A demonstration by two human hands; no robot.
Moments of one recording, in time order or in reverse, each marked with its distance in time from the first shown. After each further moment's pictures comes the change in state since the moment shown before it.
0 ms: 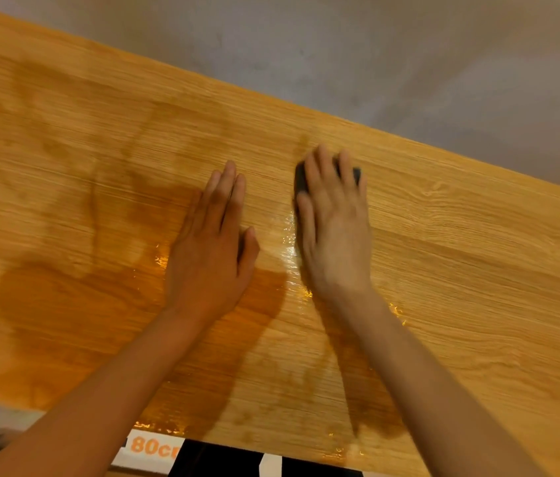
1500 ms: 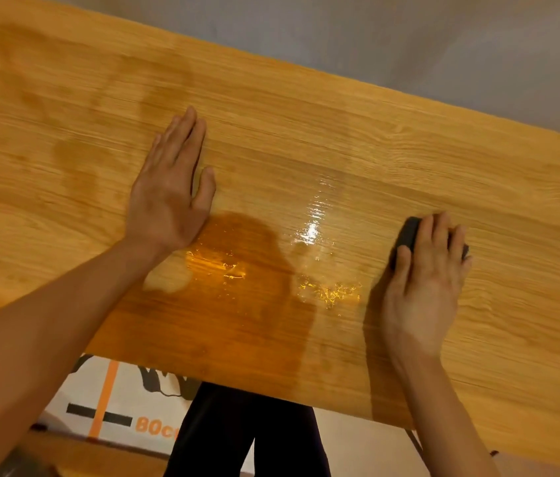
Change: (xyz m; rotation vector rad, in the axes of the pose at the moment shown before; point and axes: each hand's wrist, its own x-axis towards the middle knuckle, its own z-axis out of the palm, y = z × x) left_hand 0.001 -0.007 0.006 0.001 0.151 0.056; right_hand -0.142 0.105 -0.048 0.057 0.147 0.446
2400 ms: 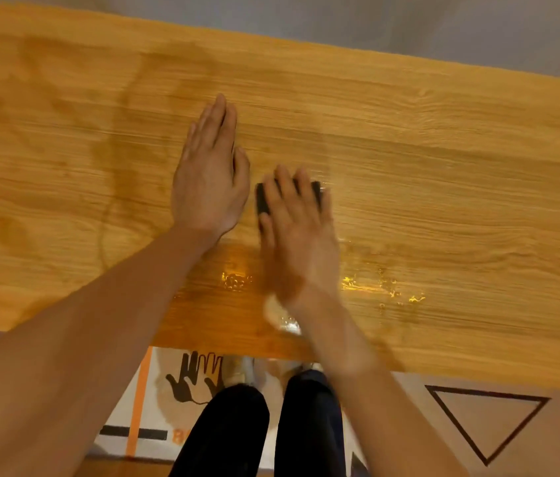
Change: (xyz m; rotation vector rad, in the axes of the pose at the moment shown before) left_hand 0.004 0.005 -0.011 -0.032 -0.090 -0.045; right_hand -0.053 -0.149 0.078 -0.035 -0.095 -0.388
